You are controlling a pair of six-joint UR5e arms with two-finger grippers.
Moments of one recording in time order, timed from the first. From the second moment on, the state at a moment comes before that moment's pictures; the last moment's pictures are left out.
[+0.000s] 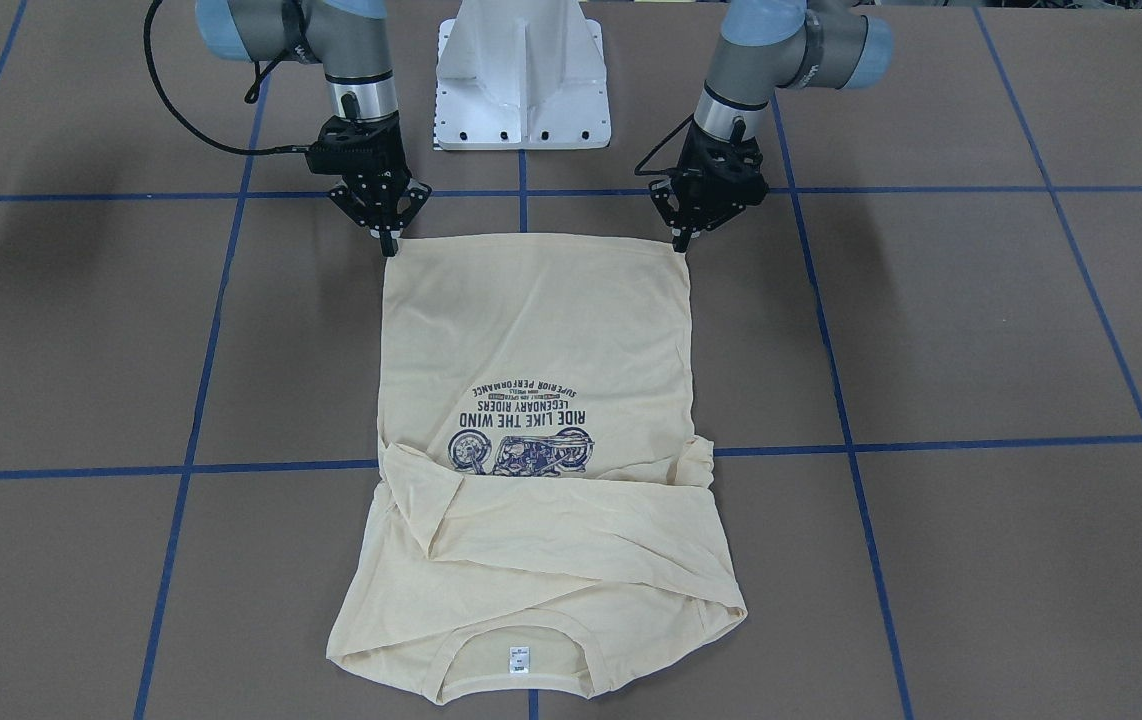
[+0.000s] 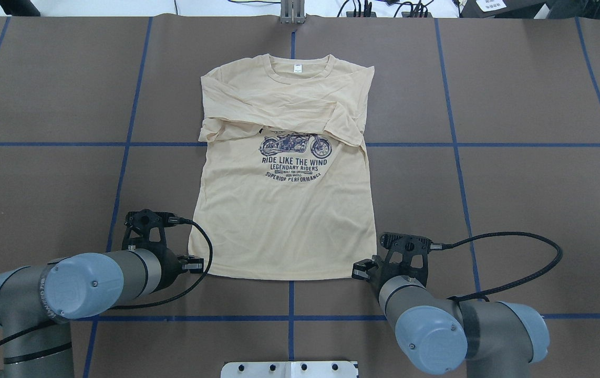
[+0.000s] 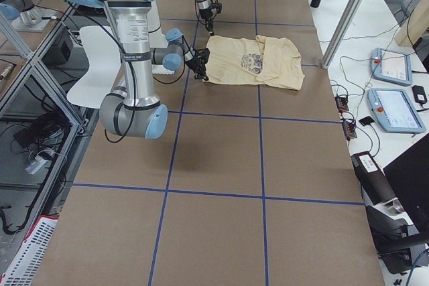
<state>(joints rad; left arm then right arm) -0.28 -1.76 -1.97 -1.98 -1.52 -1.34 0.13 -1.33 1.99 -1.39 1.17 1.61</state>
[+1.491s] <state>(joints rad) -0.43 -1.95 -2.25 -1.47 -1.70 -1.28 0.36 -1.25 2.33 -1.71 1.45 1.51</state>
